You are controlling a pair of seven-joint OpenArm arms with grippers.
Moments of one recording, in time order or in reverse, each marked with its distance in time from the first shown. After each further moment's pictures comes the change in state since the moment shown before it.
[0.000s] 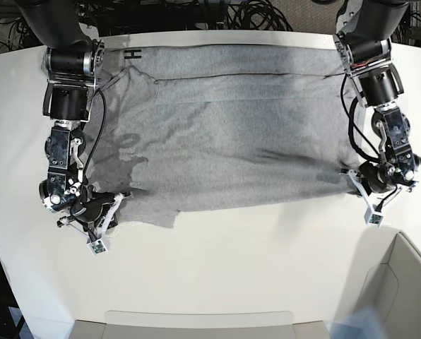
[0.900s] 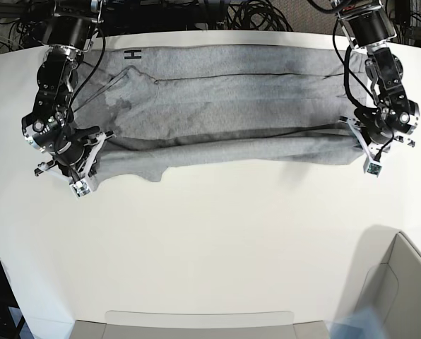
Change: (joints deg) left arm 20.0 2.9 -3.8 19.6 -0.1 -0.2 3.4; right arm -23.5 -0.6 9.0 30.7 0.6 5.8 -9.8
